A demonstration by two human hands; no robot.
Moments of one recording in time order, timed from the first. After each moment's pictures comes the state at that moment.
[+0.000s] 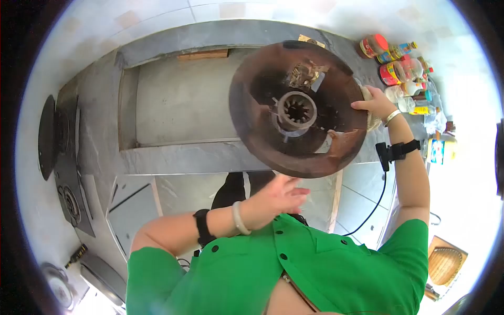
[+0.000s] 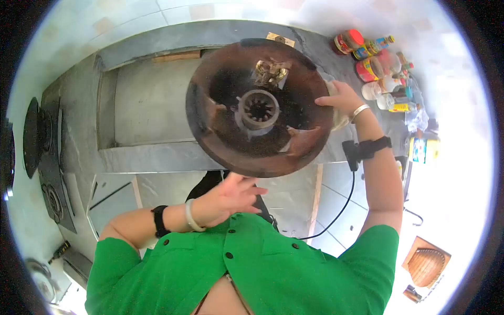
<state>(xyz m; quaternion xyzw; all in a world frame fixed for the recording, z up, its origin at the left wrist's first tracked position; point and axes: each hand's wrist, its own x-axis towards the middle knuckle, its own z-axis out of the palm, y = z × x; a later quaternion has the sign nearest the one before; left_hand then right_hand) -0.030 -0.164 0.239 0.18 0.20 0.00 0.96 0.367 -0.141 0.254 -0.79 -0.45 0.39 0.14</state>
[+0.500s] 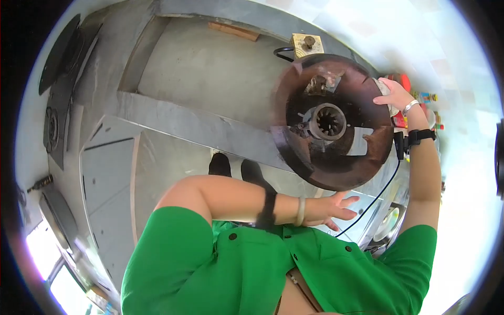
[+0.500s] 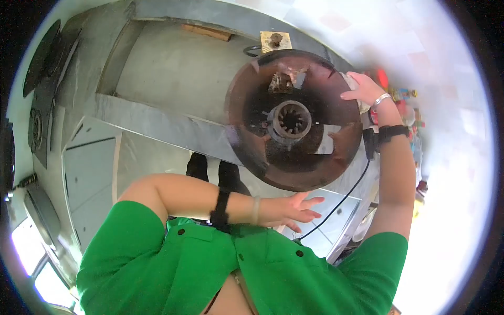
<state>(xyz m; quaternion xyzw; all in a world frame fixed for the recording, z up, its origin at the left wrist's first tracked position) 0.119 -0.240 0.221 0.16 0.00 -0.02 0.99 0.445 -0.037 0.263 -0.68 -0.66 0.32 -0.04</state>
